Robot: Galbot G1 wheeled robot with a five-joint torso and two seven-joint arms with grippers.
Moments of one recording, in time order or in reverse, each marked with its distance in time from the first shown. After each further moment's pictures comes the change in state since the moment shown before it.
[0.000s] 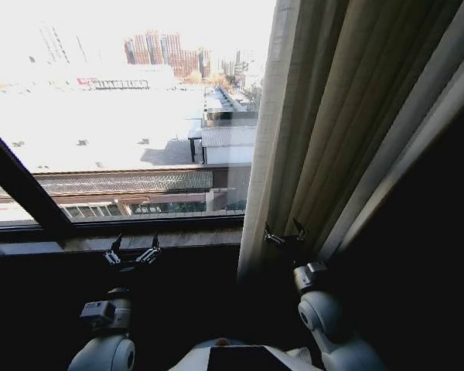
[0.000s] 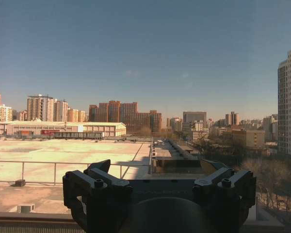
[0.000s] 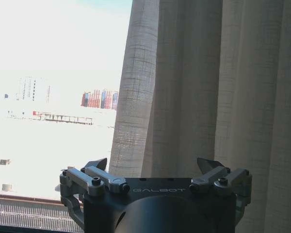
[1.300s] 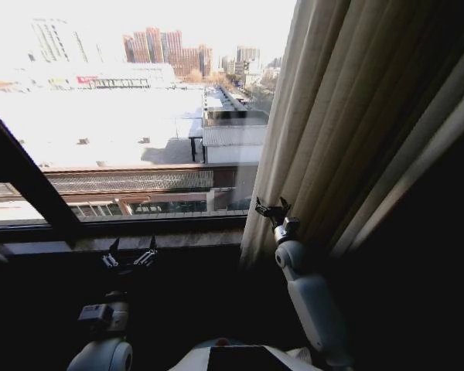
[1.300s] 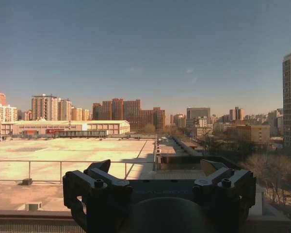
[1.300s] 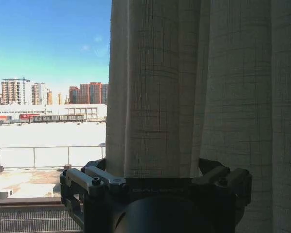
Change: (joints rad) left arm 0.018 0.003 -0.023 0.016 -0.008 -0.020 0.001; right arm 0.479 0.110 -0.082 -0.377 0.072 -0.134 0.039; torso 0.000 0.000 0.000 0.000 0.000
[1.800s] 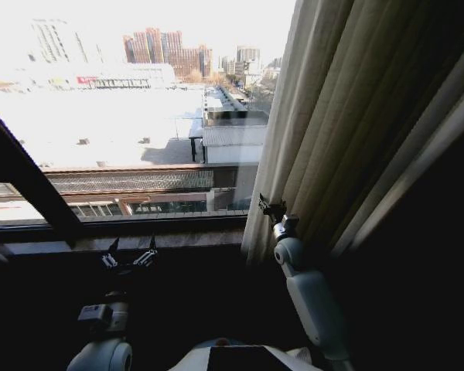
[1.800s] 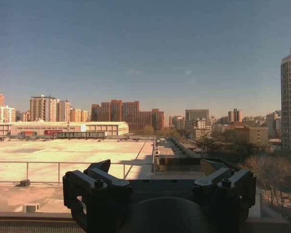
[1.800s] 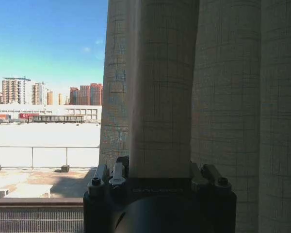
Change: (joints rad) left arm -0.007 0.001 0.009 -0.003 0.000 0.001 0.000; right arm -0.006 -0.036 0.001 0.023 0.004 0.000 0.002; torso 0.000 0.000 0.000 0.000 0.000
